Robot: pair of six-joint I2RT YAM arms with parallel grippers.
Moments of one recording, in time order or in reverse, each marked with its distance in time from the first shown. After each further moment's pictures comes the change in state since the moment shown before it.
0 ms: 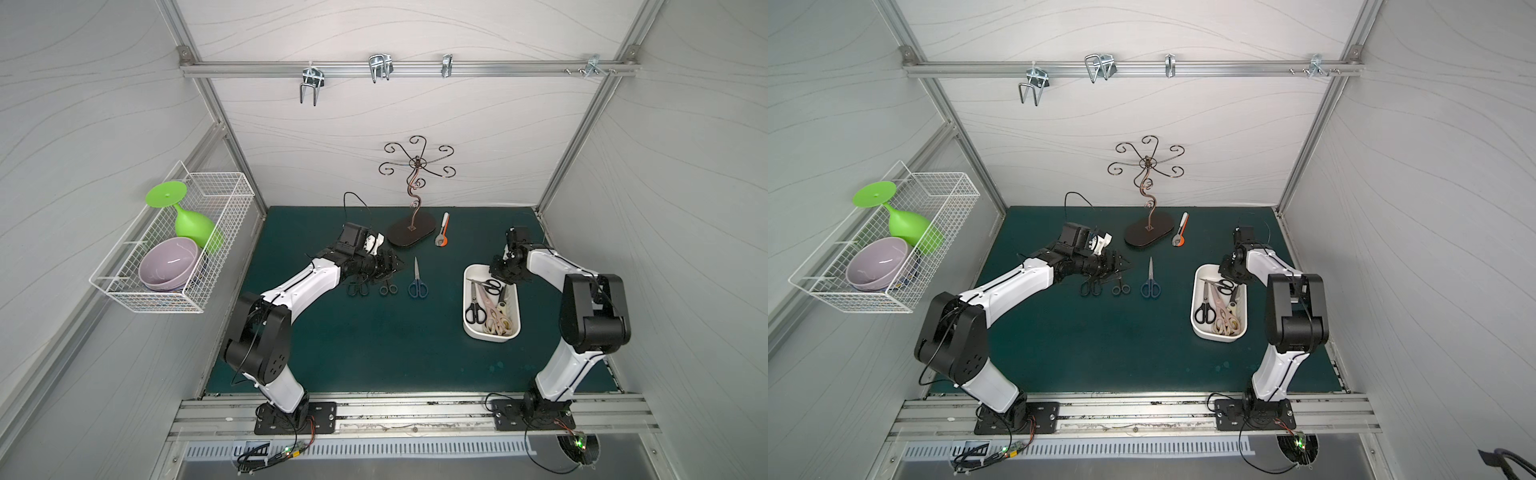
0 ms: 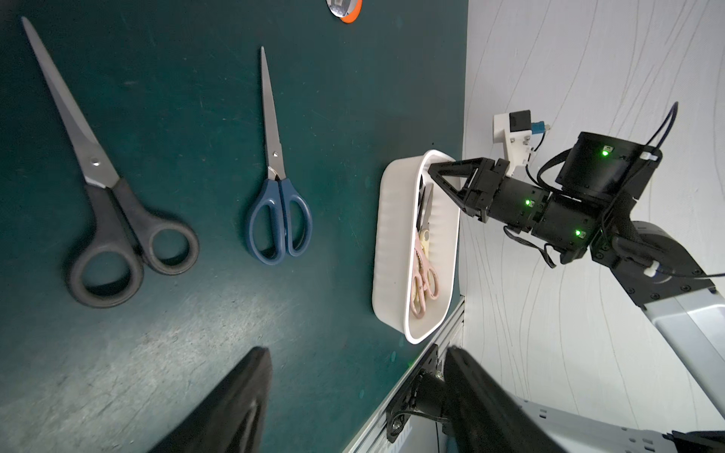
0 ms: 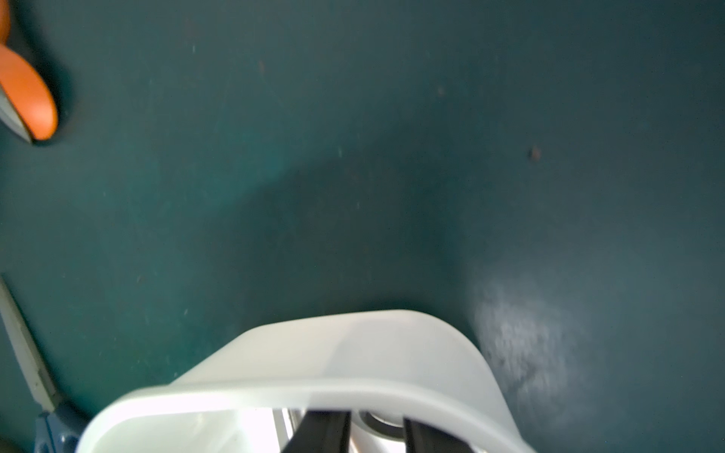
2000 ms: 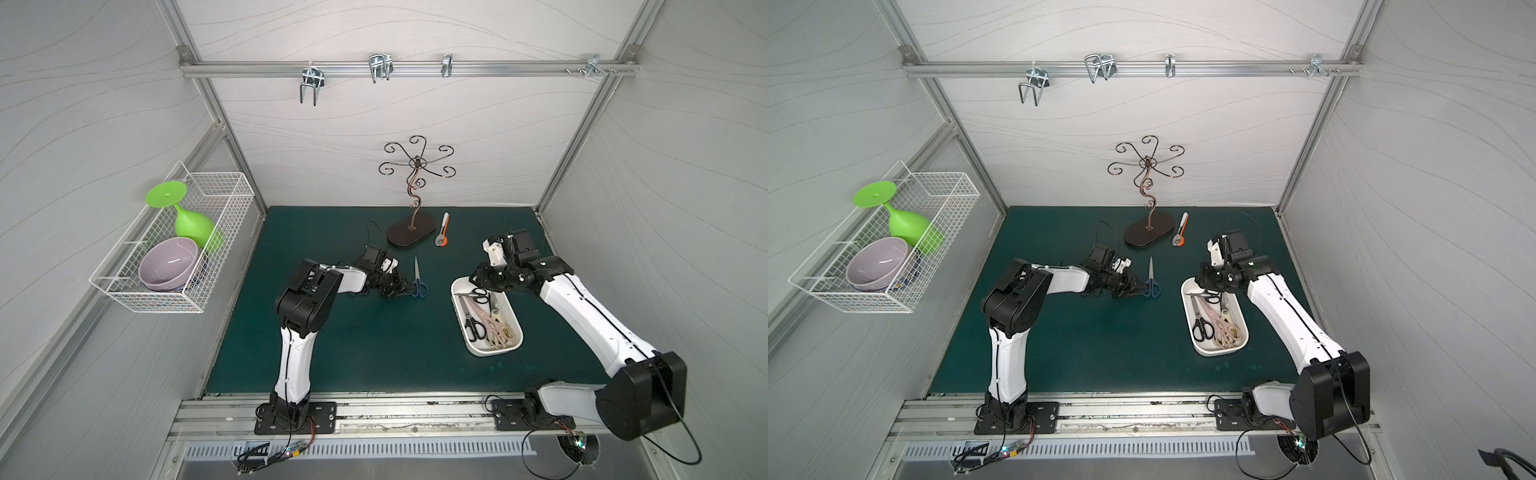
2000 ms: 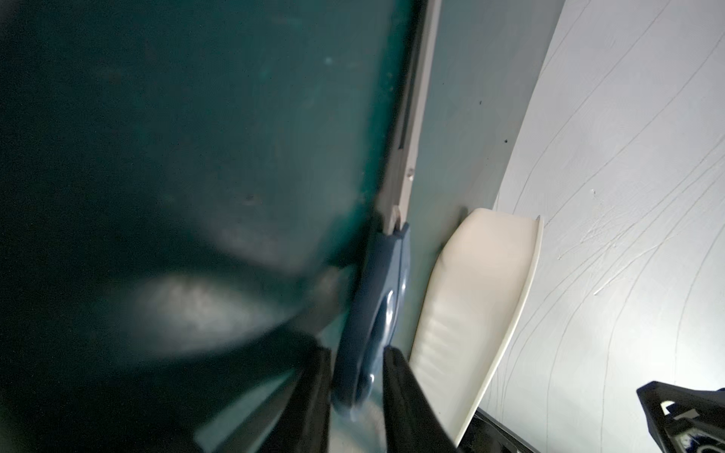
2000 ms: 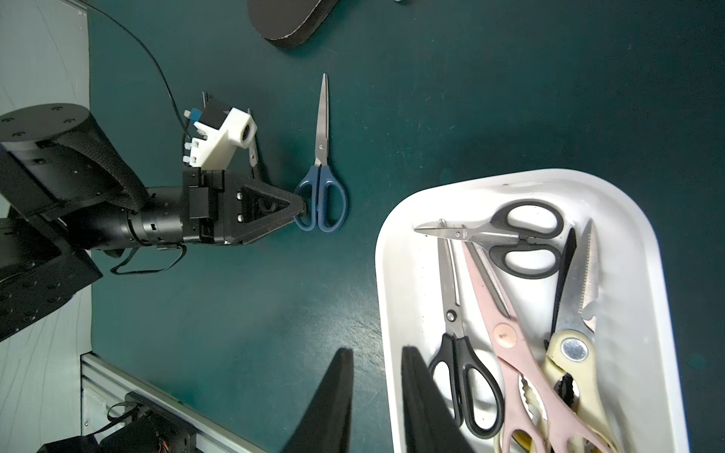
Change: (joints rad) left arm -0.041 0.447 -0.012 0.382 0.121 -0.186; right arm 0.269 -0.518 -0.098 -0.232 -0.219 -0.017
